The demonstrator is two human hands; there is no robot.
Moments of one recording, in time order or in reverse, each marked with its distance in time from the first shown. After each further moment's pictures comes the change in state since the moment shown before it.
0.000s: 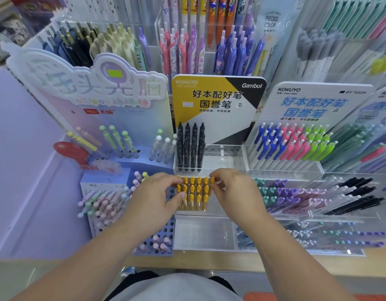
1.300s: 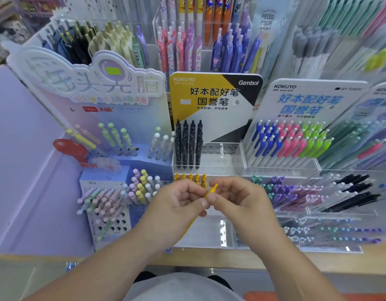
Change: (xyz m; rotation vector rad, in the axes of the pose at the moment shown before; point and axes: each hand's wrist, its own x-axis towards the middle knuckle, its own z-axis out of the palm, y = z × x) left_hand -0.025 0.060 0.001 -0.858 -0.152 -0.232; right_hand -0.048 -0.034 -0.041 1.103 -0.055 0.254
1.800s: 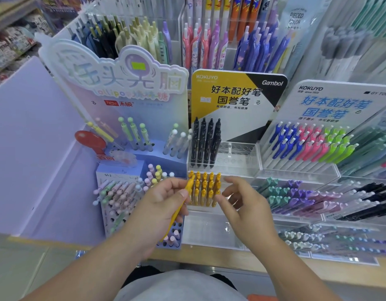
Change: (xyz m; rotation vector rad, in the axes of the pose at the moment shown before) left_hand -0.013 -0.015 -0.037 -0.092 0.162 -0.122; right_hand 0.015 0.055 0.001 -0.733 0.107 -0.242
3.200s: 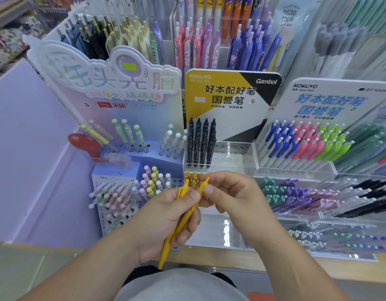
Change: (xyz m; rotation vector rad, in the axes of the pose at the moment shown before) left_hand -0.005 0.018 0.009 -0.154 -0.363 -0.145; right_hand 0.014 -0.058 -0.022 0.893 -0.253 0.239
